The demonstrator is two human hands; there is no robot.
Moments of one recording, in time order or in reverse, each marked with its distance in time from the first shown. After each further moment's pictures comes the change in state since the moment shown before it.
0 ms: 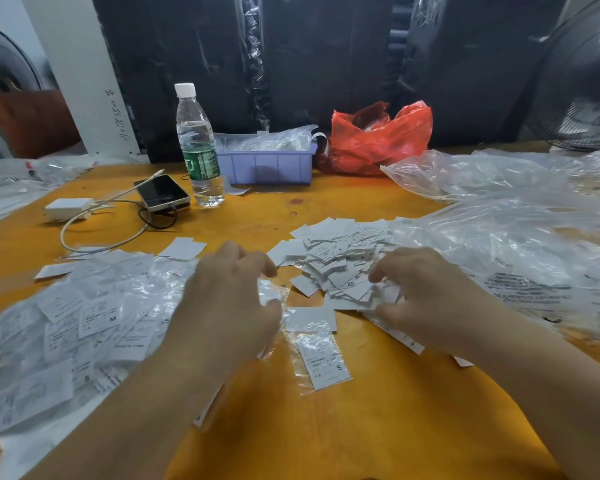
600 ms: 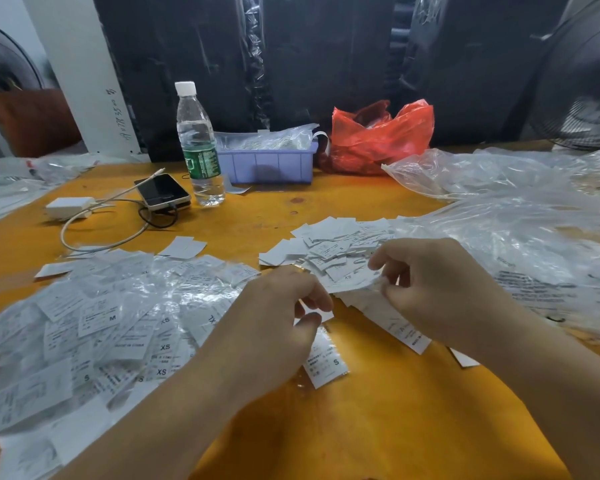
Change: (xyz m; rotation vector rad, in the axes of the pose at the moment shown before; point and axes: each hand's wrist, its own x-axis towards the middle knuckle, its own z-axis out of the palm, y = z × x) left_hand -0.016 0.015 0.011 -0.385 -0.120 0.214; right_hand -0.003 -0.006 -0.008 0.154 0.202 -0.057
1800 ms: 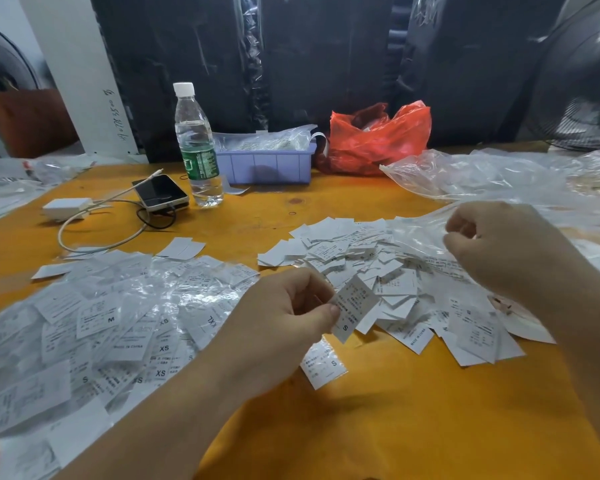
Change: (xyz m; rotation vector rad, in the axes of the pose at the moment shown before) left_hand 0.003 0.000 0.003 -0.440 -0.106 -0.115; right_hand 0.018 0.036 -0.043 -0.317 0.118 0.275
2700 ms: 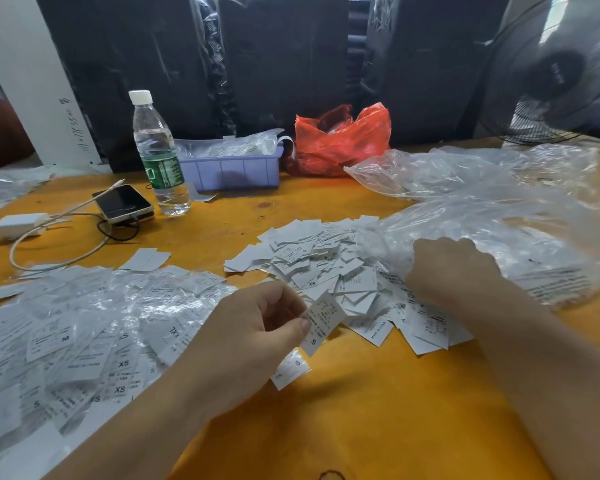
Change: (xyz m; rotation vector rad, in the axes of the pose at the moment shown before) left_hand -0.003 -0.002 0.009 0.106 -0.021 0.019; right_hand 0.000 0.005 0.027 -0.366 -0.350 0.278
